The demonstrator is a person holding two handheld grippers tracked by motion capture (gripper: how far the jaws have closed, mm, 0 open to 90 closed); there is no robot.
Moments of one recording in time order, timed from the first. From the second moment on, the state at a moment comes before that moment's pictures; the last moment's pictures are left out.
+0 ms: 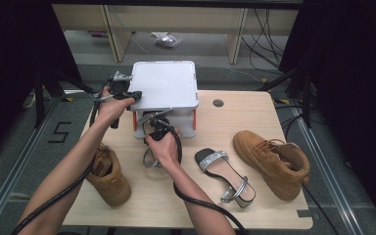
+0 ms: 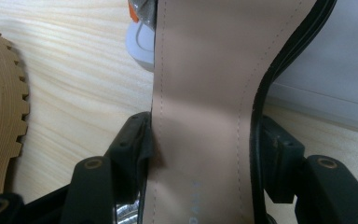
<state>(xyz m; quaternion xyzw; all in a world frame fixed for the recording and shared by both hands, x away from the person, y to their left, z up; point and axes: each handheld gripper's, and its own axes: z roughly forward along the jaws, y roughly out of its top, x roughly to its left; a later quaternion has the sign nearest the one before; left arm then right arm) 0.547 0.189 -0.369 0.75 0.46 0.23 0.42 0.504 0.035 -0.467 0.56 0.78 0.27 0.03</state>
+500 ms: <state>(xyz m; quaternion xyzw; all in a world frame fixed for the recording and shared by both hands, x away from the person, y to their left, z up) 0.547 0.189 -0.368 0.75 0.45 0.23 0.42 0.511 0.033 -0.478 0.56 0.79 0.26 0.04</state>
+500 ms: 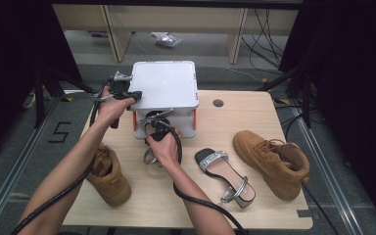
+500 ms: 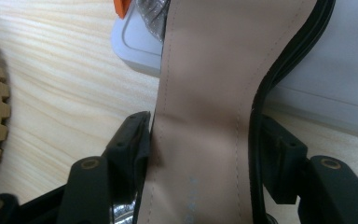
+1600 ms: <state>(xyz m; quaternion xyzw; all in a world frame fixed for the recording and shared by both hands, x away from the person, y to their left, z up) 0.547 0.188 -0.367 0.76 0.45 0.24 0.41 0.429 -0.045 -0.420 0.49 0.81 0.33 0.06</state>
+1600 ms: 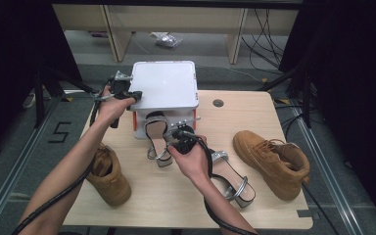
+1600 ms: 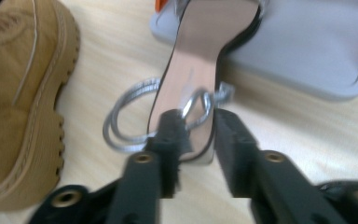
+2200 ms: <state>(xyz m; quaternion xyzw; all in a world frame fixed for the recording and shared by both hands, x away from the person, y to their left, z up) 0.547 0.189 -0.367 0.76 0.45 0.23 0.41 0.407 -0.045 -0.443 0.48 0.82 0.30 0.04</state>
